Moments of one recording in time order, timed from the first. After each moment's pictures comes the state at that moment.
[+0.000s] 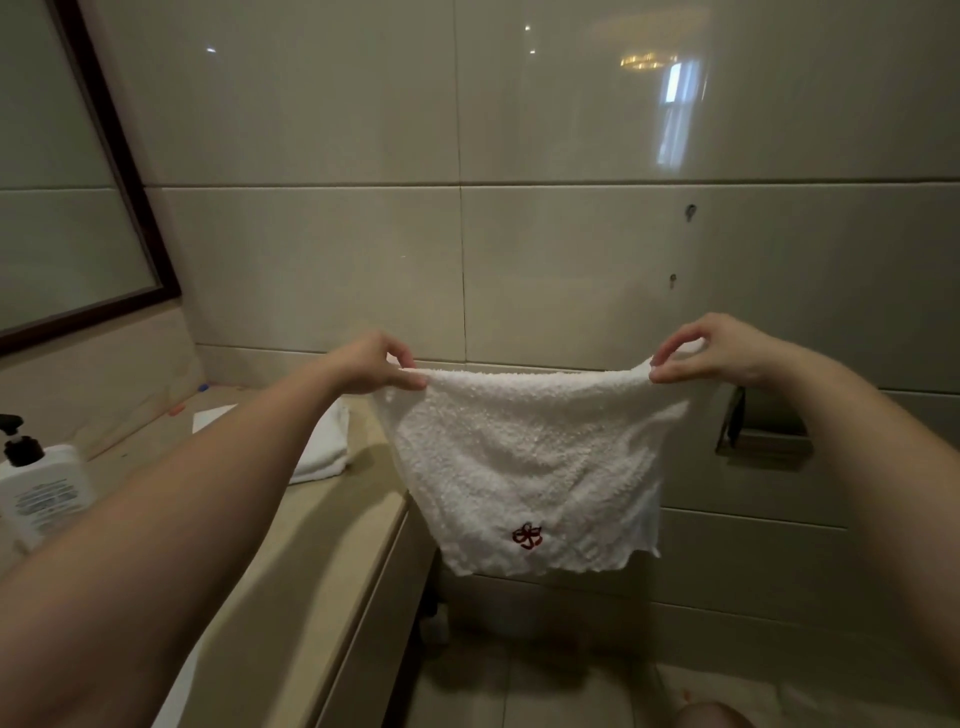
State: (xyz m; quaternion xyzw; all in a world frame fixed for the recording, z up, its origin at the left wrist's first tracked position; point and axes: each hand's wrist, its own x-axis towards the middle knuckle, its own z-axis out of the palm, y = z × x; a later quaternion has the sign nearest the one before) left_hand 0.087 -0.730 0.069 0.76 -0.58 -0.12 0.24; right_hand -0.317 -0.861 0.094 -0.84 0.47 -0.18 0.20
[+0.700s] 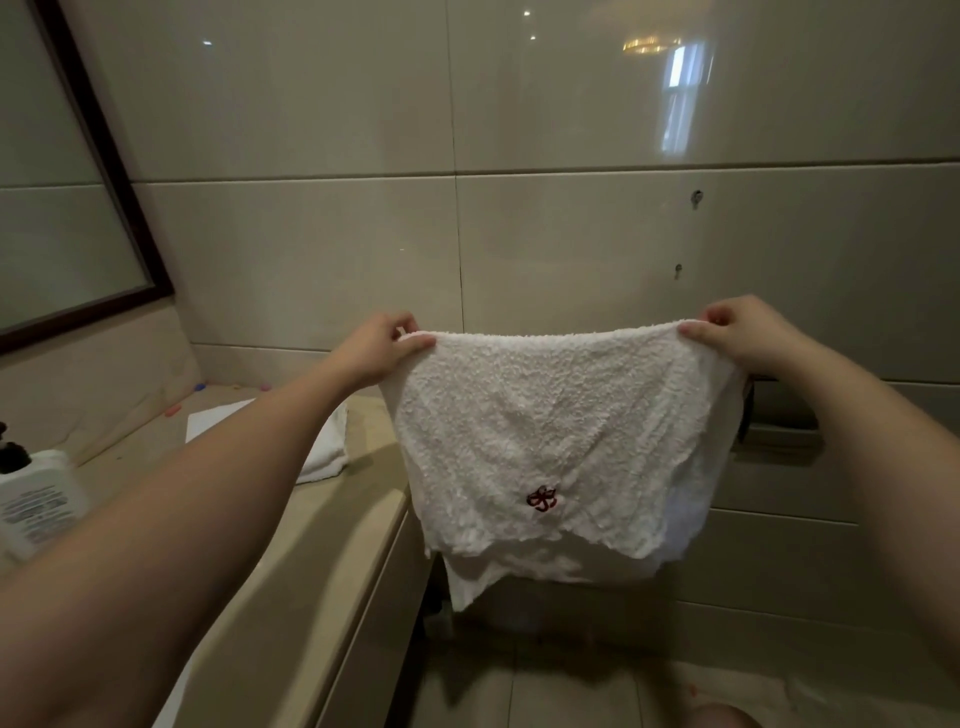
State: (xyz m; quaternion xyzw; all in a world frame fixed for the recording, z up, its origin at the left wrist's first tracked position) left_hand 0.073 -0.750 0.069 0.74 -0.58 -0.08 0.33; right_hand -0.315 -0.881 0.089 -0.77 0.54 -0.27 0.18
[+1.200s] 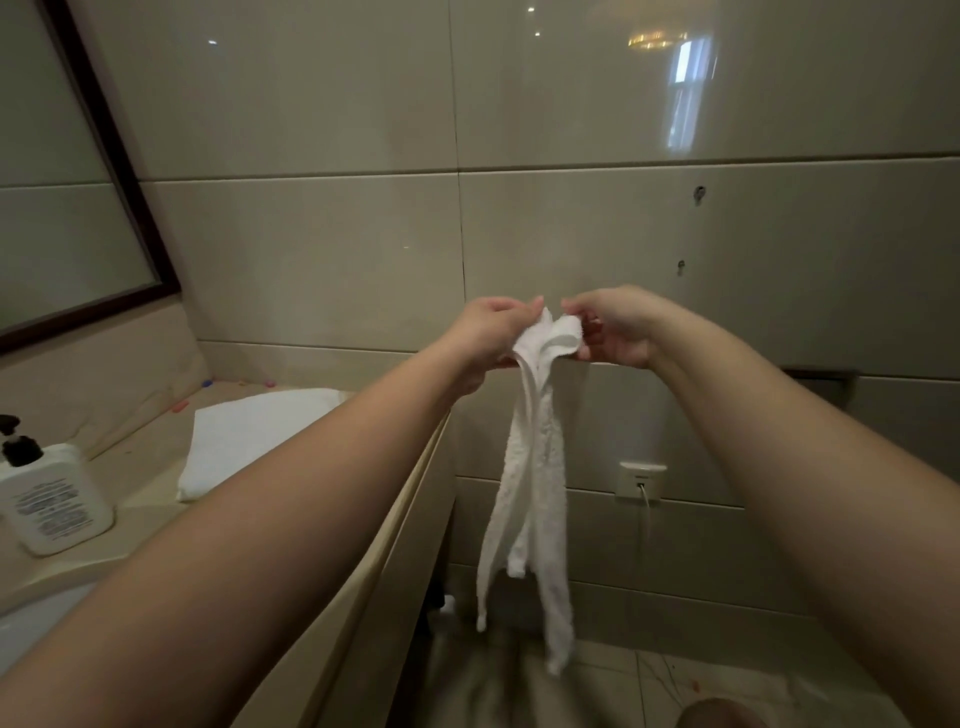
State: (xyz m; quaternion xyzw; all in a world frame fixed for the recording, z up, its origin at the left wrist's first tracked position) left_hand -0.050 -0.769 0.086 0.58 -0.48 -0.38 0.54; right_hand -0.195 -0.828 0.110 -0.61 0.44 -0.30 0.59
